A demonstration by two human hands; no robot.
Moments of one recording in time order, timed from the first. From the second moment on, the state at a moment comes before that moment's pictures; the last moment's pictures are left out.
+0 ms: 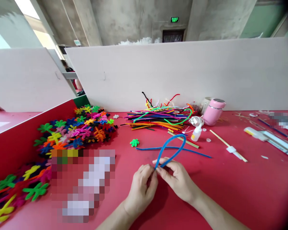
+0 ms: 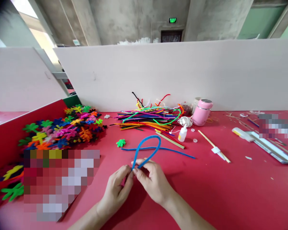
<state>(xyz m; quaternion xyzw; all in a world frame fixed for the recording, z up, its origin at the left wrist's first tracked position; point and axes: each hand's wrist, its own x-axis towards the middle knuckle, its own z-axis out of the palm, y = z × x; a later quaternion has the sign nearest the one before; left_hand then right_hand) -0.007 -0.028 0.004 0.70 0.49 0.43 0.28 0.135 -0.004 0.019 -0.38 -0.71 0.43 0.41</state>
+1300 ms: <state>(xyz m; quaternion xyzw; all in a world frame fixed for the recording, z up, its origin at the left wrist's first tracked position) -0.005 -0.028 -0.002 0.74 0.49 0.36 0.28 0.148 -0.005 -0.004 -0.35 -0.82 0.21 0.39</state>
